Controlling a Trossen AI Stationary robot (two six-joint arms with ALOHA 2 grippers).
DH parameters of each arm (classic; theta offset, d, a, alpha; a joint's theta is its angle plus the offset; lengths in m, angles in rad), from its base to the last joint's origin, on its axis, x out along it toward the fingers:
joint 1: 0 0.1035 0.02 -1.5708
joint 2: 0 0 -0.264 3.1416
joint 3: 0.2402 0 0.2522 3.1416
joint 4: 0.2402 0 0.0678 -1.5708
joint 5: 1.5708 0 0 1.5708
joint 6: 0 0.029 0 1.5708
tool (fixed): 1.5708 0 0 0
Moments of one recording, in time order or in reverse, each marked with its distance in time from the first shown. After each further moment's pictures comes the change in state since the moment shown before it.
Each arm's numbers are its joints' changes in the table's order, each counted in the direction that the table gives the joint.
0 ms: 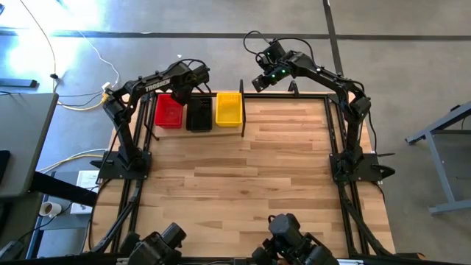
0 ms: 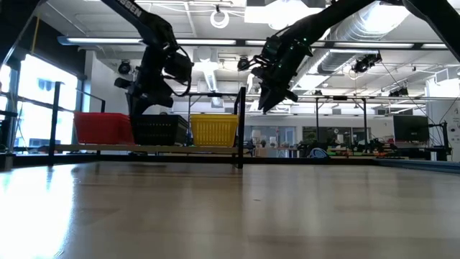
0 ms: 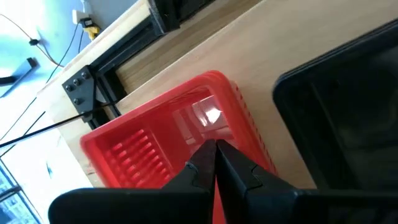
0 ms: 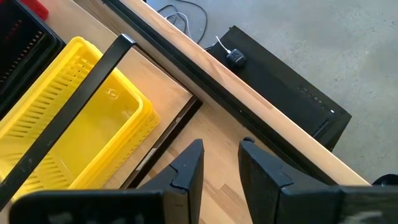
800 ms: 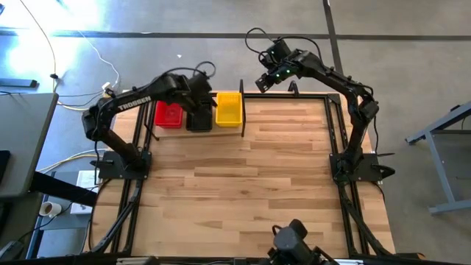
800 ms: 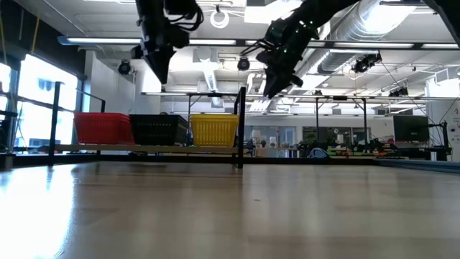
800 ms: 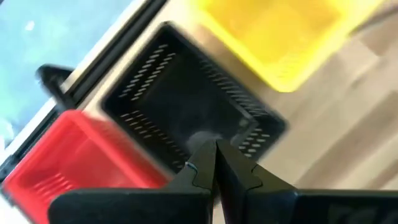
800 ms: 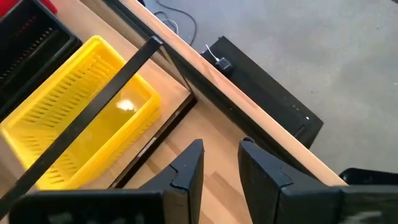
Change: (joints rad) left arm -0.299 -0.290 0.001 -0.124 0.176 0.066; right arm 0.037 -0.103 -0.001 0.068 0.092 -0.036
